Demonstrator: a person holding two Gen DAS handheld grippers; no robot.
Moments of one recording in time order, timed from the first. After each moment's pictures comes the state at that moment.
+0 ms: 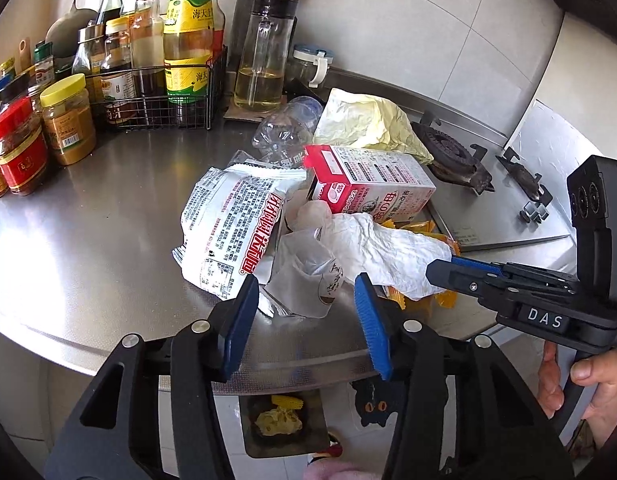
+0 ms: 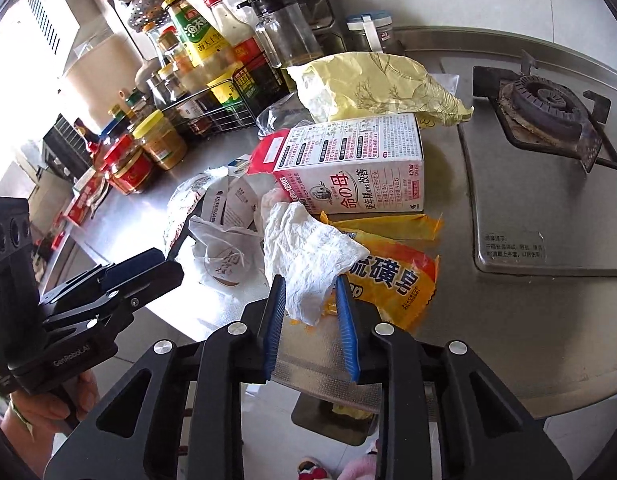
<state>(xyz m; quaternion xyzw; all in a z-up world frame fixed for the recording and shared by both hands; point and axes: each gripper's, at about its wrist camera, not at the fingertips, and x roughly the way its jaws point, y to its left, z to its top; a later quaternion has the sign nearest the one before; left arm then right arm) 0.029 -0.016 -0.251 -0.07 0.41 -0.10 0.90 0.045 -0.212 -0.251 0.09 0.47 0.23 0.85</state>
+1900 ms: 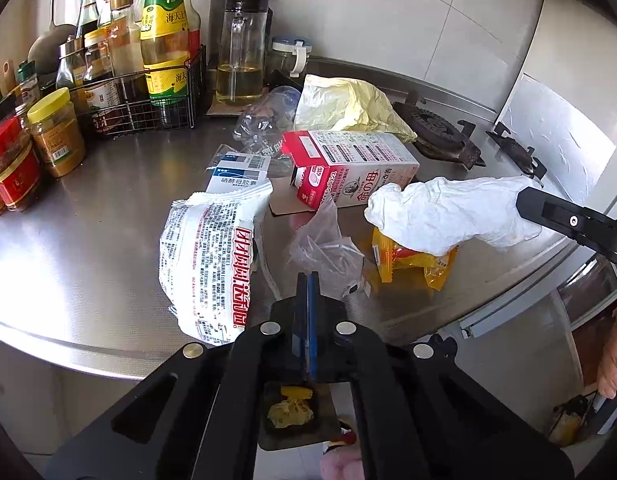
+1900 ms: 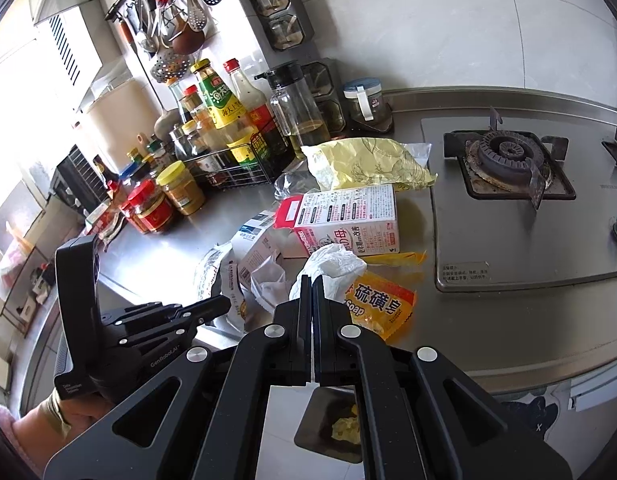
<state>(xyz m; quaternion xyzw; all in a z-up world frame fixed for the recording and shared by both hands) 0.017 -0.025 -0.242 -0.03 0.41 -0.12 0.90 -0.005 -0.232 -0.184 0.10 0.38 0.21 0.89</state>
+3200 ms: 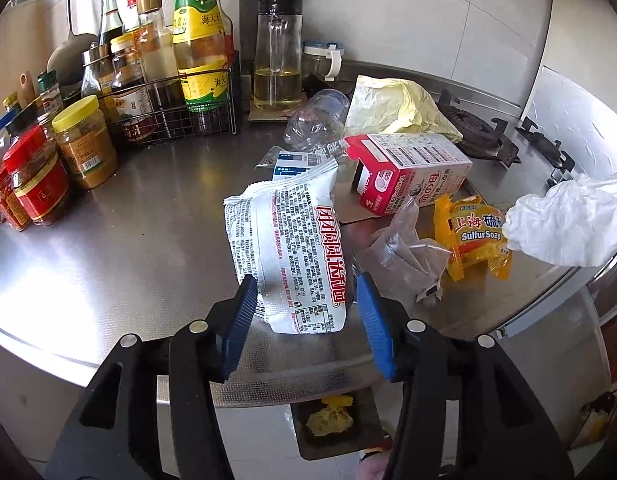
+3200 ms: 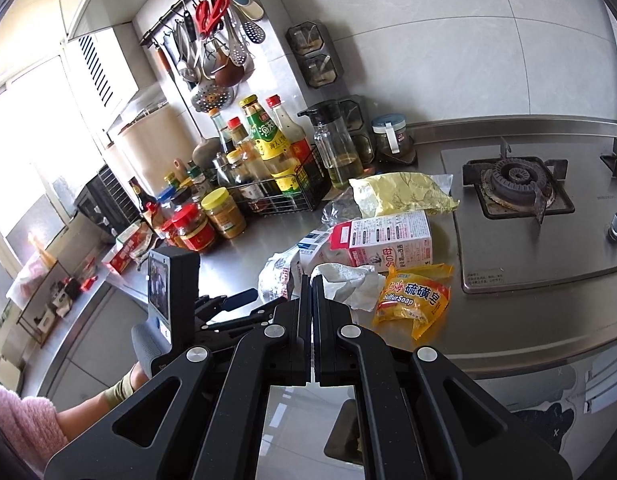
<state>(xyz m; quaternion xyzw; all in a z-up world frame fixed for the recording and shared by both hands) 0.032 0.004 -0.260 0.01 0.41 -0.08 0.91 -0.057 -0.215 -0.140 0.12 0.34 0.22 0.91</state>
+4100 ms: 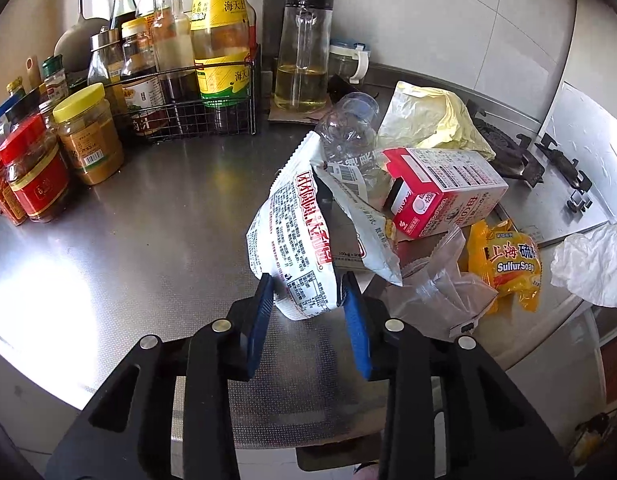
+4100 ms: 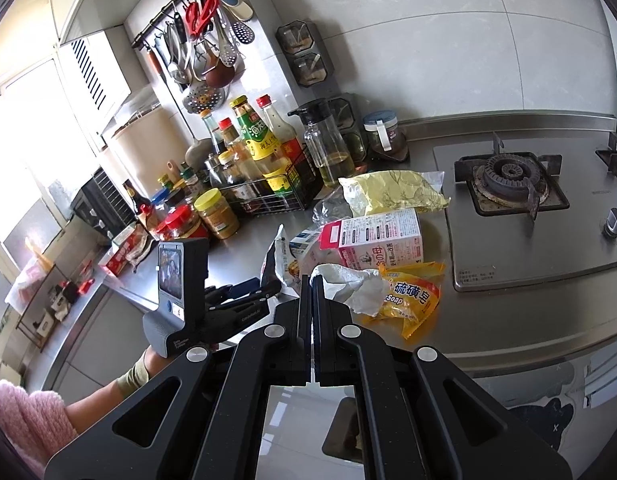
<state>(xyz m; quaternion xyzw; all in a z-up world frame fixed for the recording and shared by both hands) 0.060 0.019 -0.265 -0.02 0.41 -0.06 0.91 -0.052 -0.222 -0.141 0.13 0.34 0.22 0.90</state>
